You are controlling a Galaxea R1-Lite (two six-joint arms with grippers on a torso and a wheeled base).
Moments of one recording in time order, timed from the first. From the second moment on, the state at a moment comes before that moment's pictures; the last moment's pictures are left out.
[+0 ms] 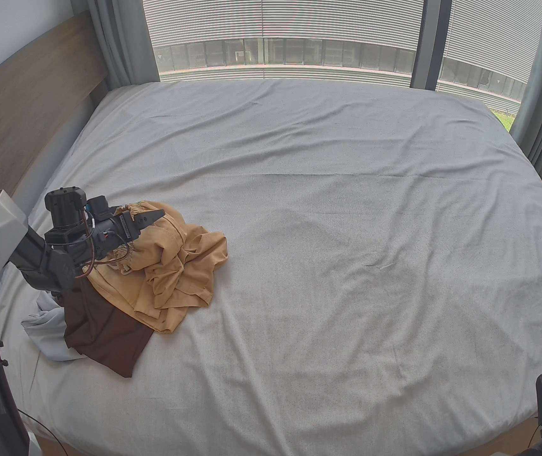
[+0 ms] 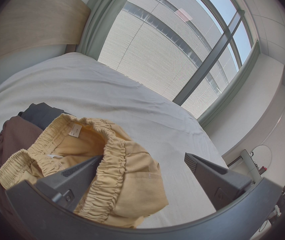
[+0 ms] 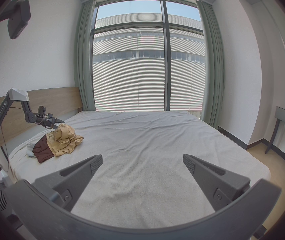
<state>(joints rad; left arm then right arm) 0.04 2.22 -1.10 -0.86 -0.51 -0.36 0.00 0.02 -0.02 0.00 -0.01 0.00</state>
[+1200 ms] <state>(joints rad) 0.05 2.21 -1.04 -0.95 -0.51 -0.54 0.00 0.02 -0.02 0.00 -0.01 0.00</state>
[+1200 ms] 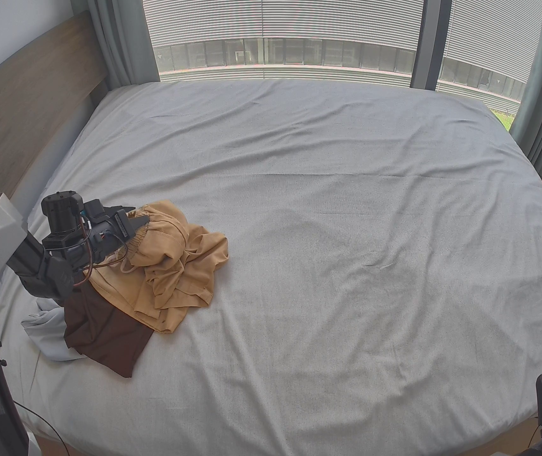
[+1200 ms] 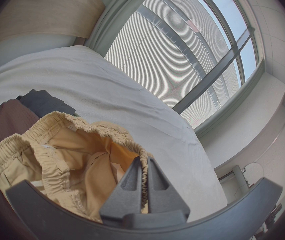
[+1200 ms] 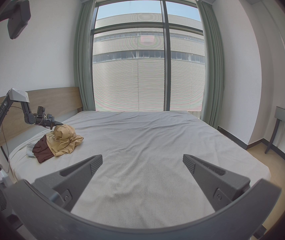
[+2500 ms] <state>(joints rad) 0.00 2.25 -1.01 -1.04 -0.50 -0.48 0.00 0.02 -0.02 0.00 -0.01 0.00</state>
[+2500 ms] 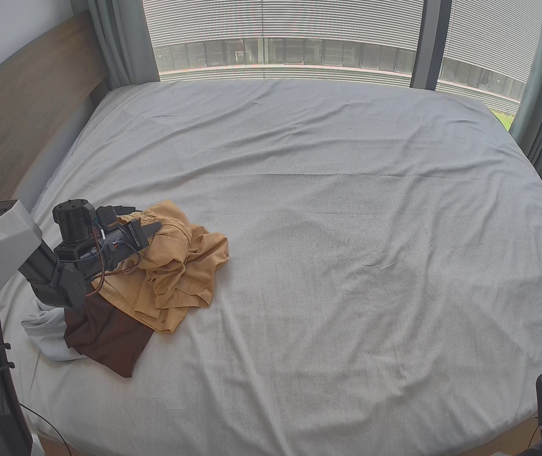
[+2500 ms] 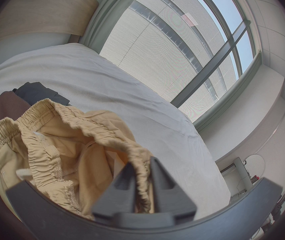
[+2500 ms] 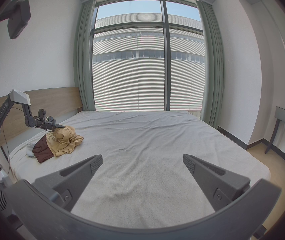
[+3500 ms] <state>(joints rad) -0.01 2.04 -0.84 -1.08 -0.50 -0.81 0.00 0.02 -0.02 0.00 -0.01 0.00</state>
